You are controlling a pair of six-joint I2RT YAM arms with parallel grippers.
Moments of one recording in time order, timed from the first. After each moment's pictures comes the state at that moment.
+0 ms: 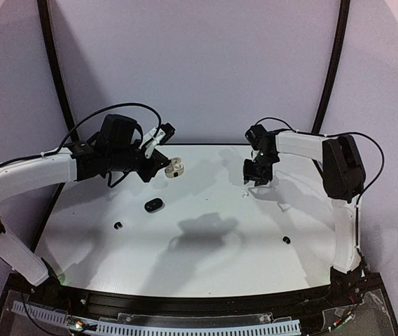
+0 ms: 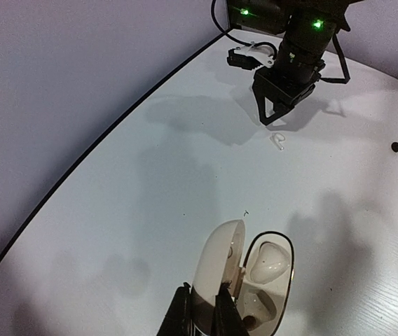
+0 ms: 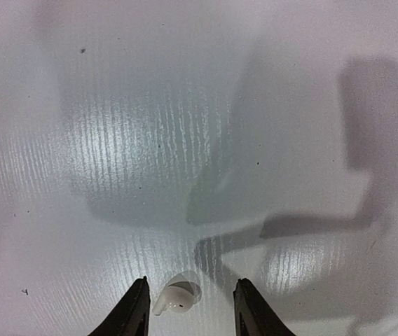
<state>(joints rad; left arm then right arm) -0.72 1.50 1.23 -0.24 0.07 0.27 0.42 2.17 1.74 -0.79 0.01 0.54</state>
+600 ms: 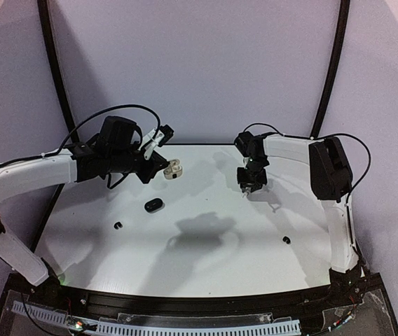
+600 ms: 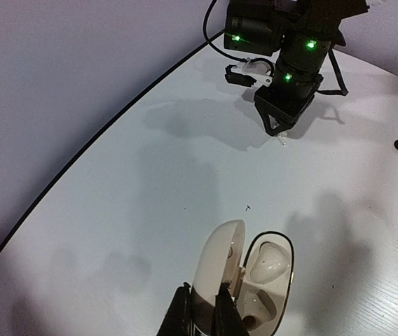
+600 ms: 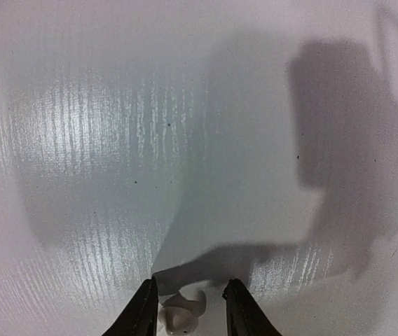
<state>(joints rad) -0.71 1.50 1.21 -0.23 0.07 0.26 0.47 2.29 1.85 -0.90 0.10 0.49</state>
